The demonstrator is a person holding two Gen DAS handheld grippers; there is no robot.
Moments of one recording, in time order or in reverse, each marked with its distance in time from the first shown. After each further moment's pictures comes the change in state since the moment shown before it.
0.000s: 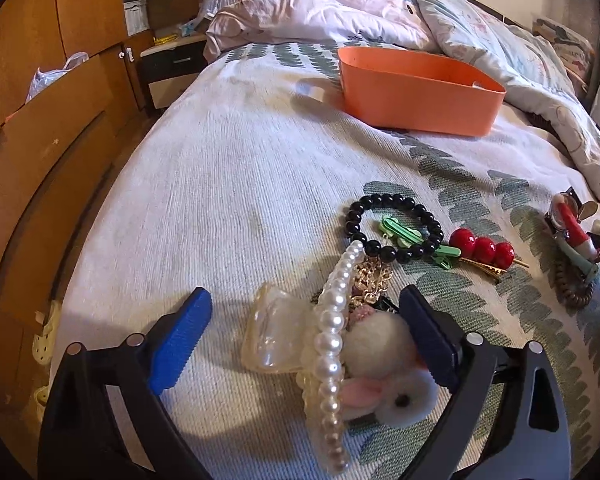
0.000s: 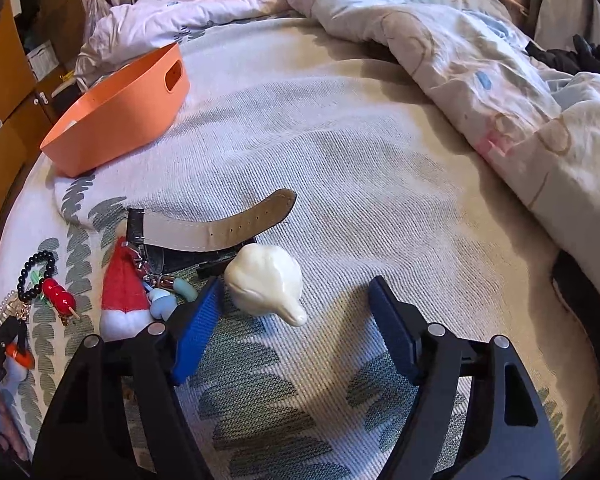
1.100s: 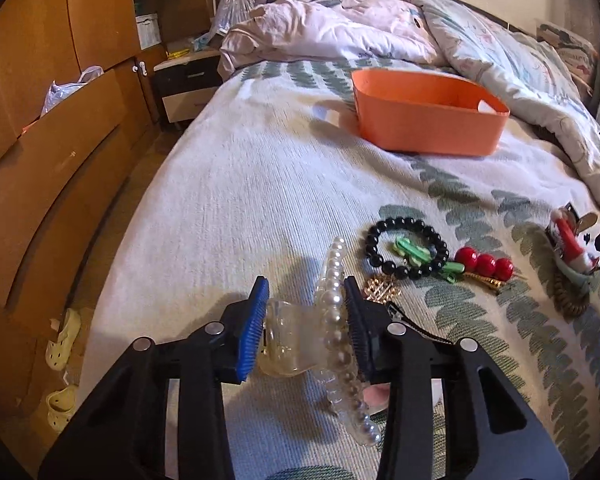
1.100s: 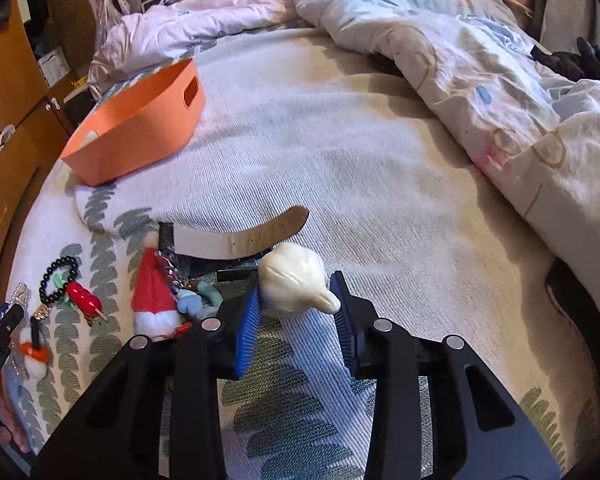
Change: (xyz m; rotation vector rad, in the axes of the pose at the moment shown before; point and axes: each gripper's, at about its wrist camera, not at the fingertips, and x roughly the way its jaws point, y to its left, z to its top) left arm -0.024 0.010 0.009 -0.006 -0.052 0.047; right arm -0.024 0.000 0.006 0.010 -0.027 0.050
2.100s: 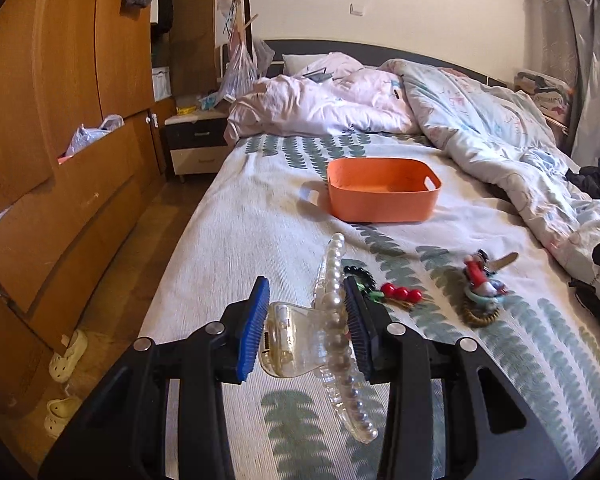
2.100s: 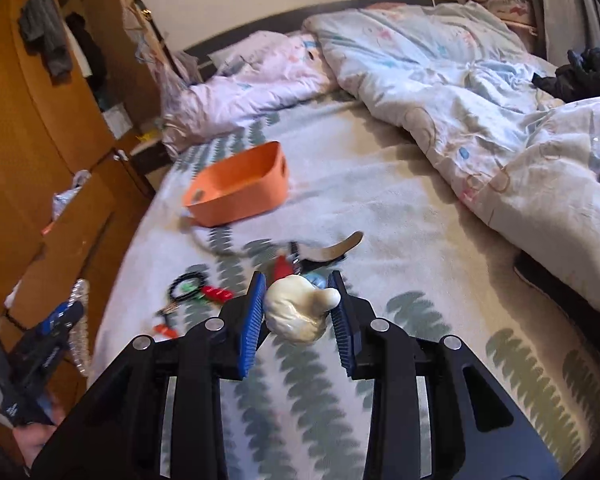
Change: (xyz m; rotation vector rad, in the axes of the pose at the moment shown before) left arm -0.131 -0.014 -0.011 -0.017 -0.215 -0.031; right arm -0.173 0.015 -0.048 0.025 -0.203 0.227
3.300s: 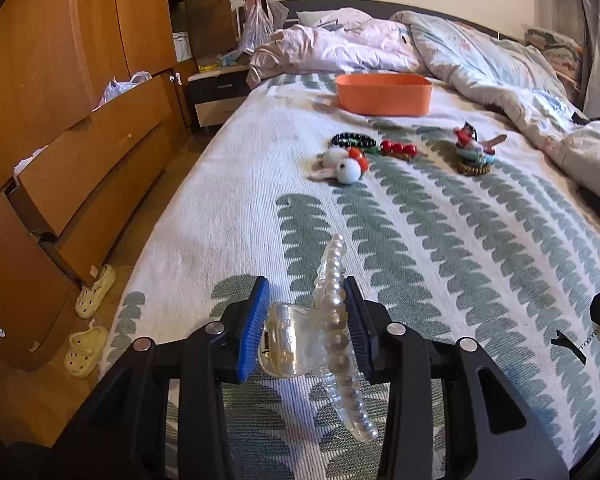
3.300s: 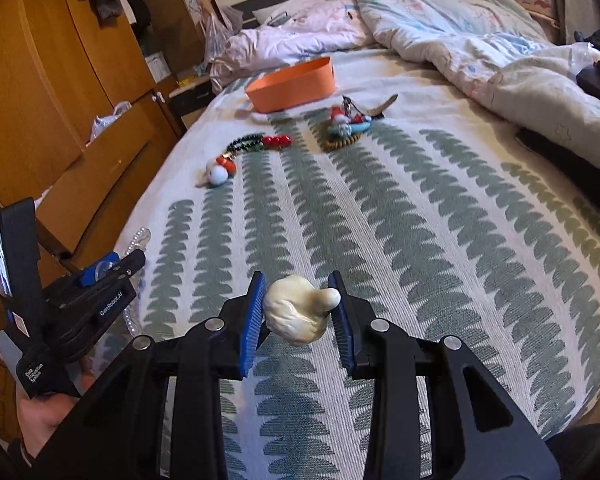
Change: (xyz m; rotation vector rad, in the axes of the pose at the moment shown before) left arm -0.058 -0.019 -0.137 0.020 0.148 0.102; right arm -0.060 0.039 -0.181 -0.087 0.129 0.046
